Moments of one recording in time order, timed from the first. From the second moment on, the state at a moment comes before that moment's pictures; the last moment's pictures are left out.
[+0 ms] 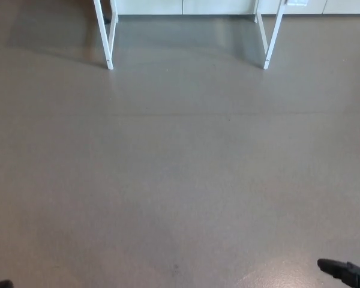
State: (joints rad) left_arm 0.30 0.33 0.35 0.28 -0.20 0.11 -0.20; right_arm 0.09 -0.21 -0.15 0.69 -0.01 -0.10 0.17
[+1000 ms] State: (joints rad) left_arm 0.41 0.35 0.32 0.21 -0.29 0.21 -0.32; right_arm 0.14 -0.23 -0.16 0.71 0.06 -0.23 0.24
